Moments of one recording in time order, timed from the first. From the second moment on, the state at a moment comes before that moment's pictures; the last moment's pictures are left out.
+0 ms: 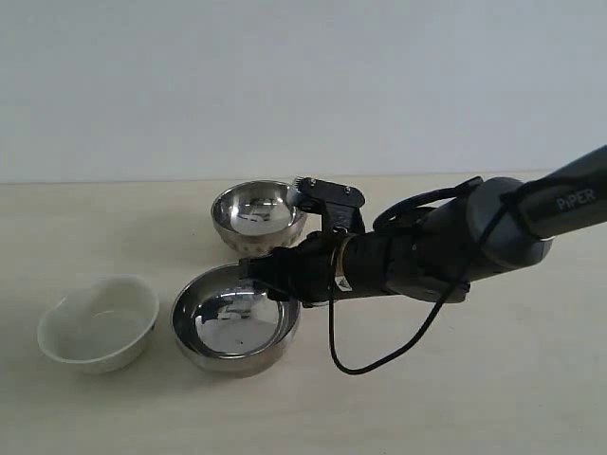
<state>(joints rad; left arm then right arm) 0.01 0.00 0.00 -0.09 0.31 0.04 0.62 2.04 -1.11 -0.80 -0.29 1.25</state>
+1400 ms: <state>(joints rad) 0.01 0.00 0.00 -0.09 0.31 0.04 0.57 2.40 -1.73 -0.74 0.07 1.39</state>
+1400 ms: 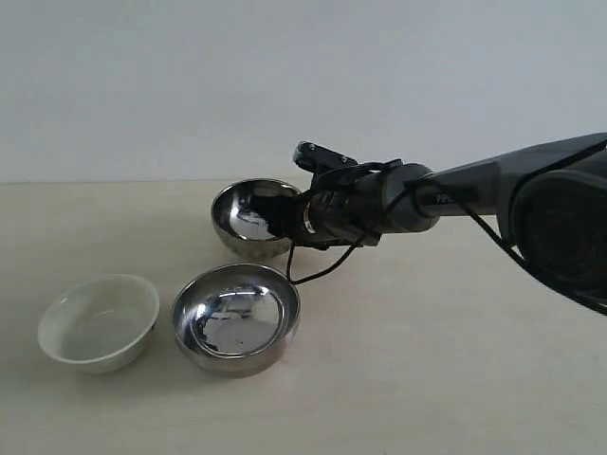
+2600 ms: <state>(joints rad) 0.01 0.00 0.00 -0.09 0.31 0.04 0.65 2.01 -1.50 0.25 0.65 0.08</state>
